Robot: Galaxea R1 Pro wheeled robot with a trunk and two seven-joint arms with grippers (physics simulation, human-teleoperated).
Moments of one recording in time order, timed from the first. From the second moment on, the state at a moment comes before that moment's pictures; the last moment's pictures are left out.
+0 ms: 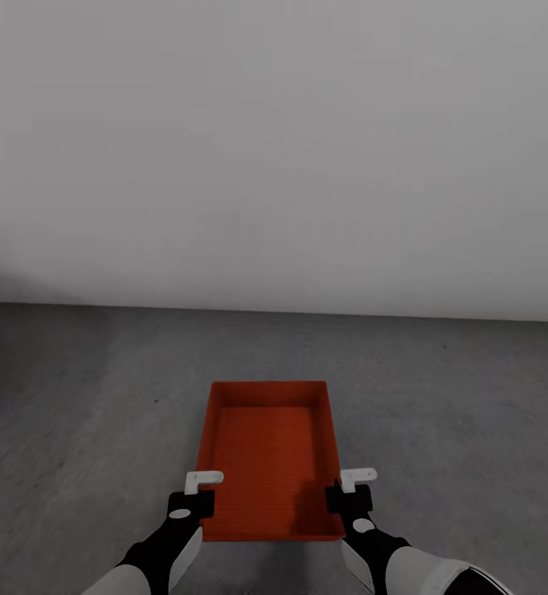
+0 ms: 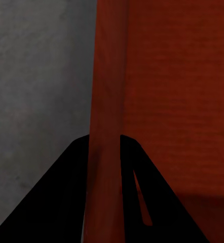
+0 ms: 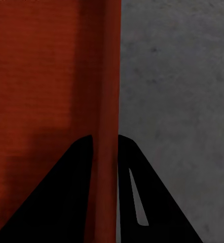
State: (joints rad) left arm -0.56 -0.11 -0.13 -0.34 0.10 0.03 0.27; right arm -0.69 0.14 0.56 -0.01 -0.41 -0.34 -0.25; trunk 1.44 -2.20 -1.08
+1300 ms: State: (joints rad) left arm -0.56 -0.11 -0.13 -0.34 0.10 0.03 0.27; right arm -0.69 0.14 0.56 -0.01 -0.41 -0.34 -0.25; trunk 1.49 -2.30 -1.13
